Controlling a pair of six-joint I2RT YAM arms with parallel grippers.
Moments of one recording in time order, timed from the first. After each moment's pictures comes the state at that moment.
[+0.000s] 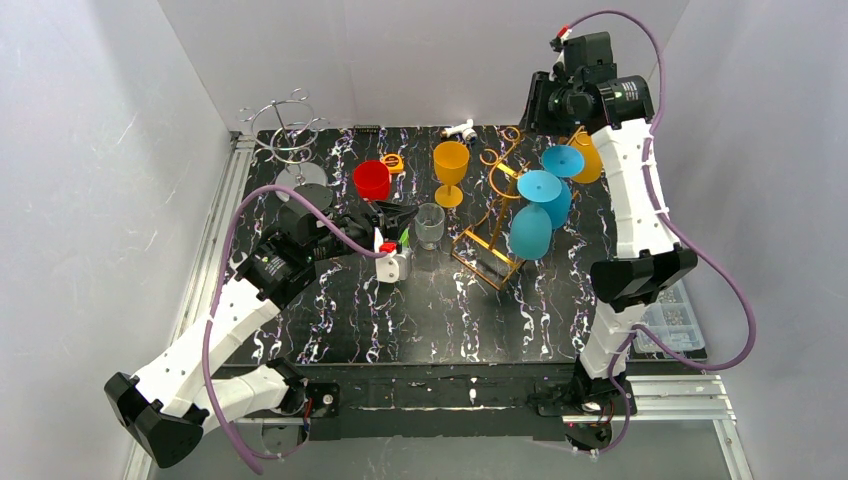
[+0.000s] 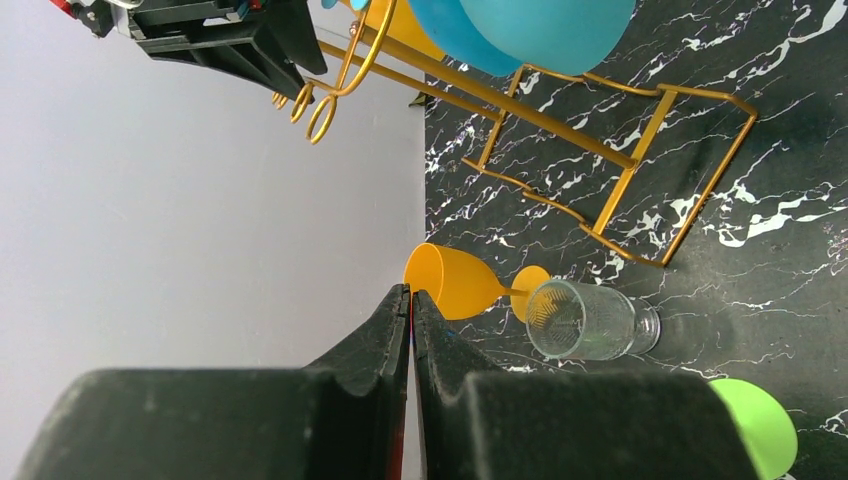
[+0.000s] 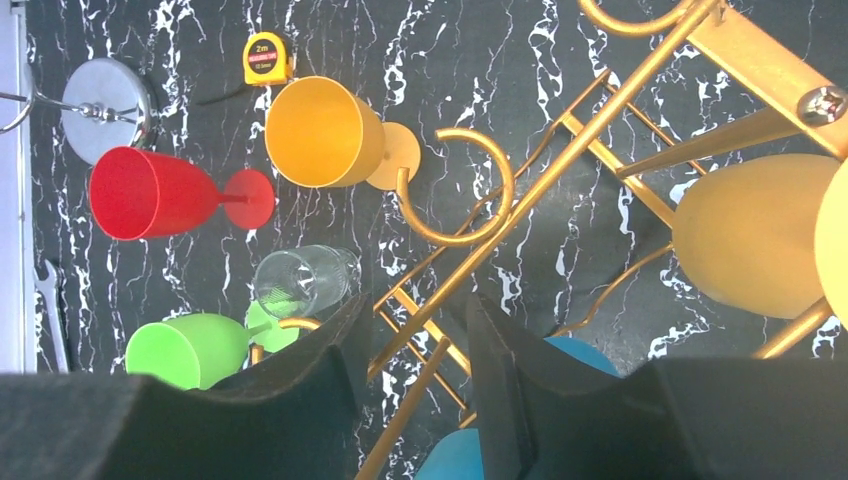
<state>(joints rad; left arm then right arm) -0.66 1.01 1.07 -0.27 0.55 1.19 0.26 1.89 2.41 -1.23 -0.09 0.30</state>
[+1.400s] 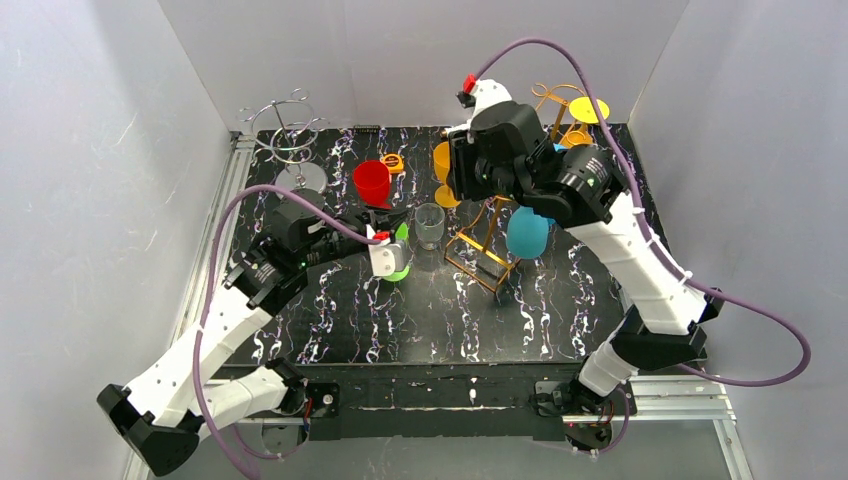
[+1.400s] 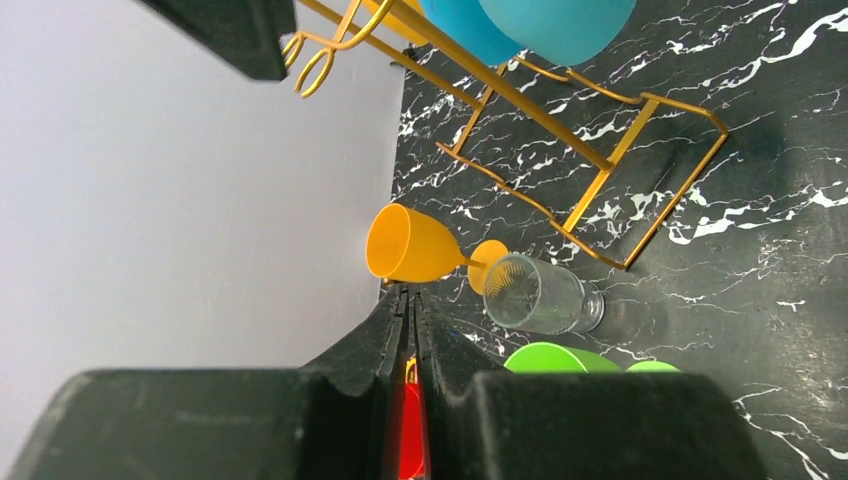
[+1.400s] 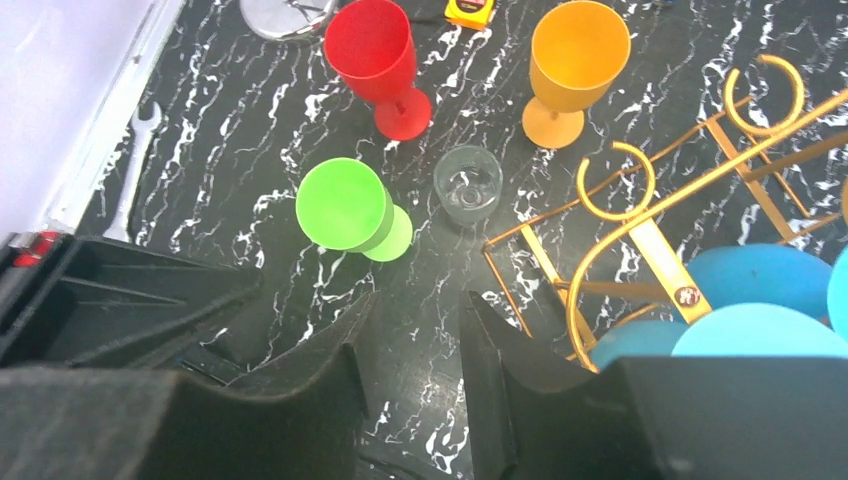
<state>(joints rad) -0.66 0.97 1.07 -0.33 0.48 1.05 0.93 1.60 2.22 -1.19 0.31 0.38</state>
